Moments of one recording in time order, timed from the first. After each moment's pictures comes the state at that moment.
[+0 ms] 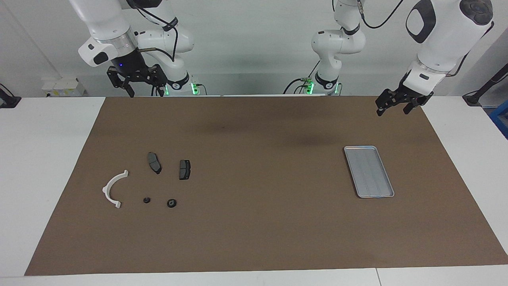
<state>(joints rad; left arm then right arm) -0.09 -0.03 0.05 -1.68 -0.01 1.60 -0.04 0.08 -0.16 0.00 -1.74 0.06 1.56 0.13</state>
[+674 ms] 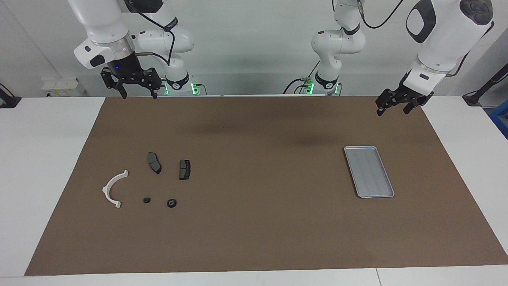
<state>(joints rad) -0.09 -0.03 0.05 -1.68 -0.01 1.60 -0.04 0.07 -0.15 0.00 -1.74 -0.02 1.56 0.11</state>
